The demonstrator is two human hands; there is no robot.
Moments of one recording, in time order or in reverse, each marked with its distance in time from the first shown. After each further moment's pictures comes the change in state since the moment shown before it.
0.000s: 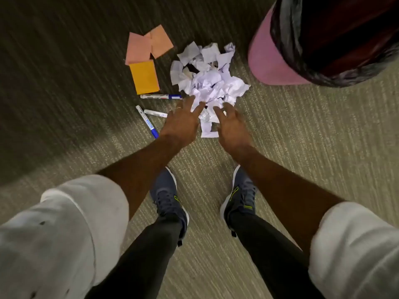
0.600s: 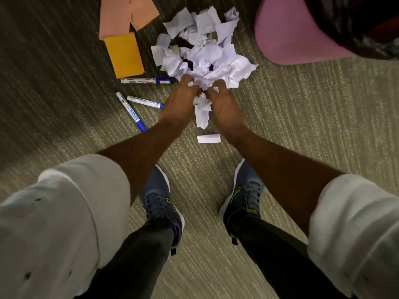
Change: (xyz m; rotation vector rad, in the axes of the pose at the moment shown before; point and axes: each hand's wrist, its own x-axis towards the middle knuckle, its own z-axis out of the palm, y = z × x) left_hand 0.067 -0.009 0.057 -0.307 0.184 -0.059; right_hand 0.069 0.018 0.057 0.059 0.145 -0.082
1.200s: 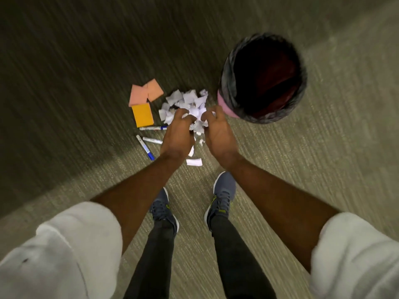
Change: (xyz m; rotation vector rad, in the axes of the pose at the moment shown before) left_hand -0.088 0.166 -0.196 -0.124 0.143 -0.051; right_hand -0.086 -0.064 -0.262 0.275 0.113 0.044
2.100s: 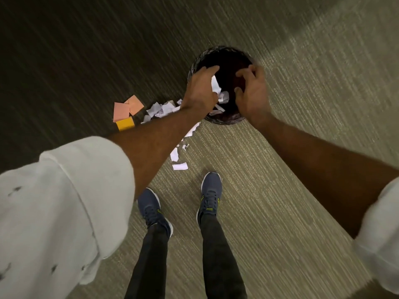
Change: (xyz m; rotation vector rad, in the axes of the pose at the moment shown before) left_hand 0.080 0.176 -0.026 -0.110 -0.094 0.140; right_hand 0.017 0.077 -0.174 0.004 0.295 0.190
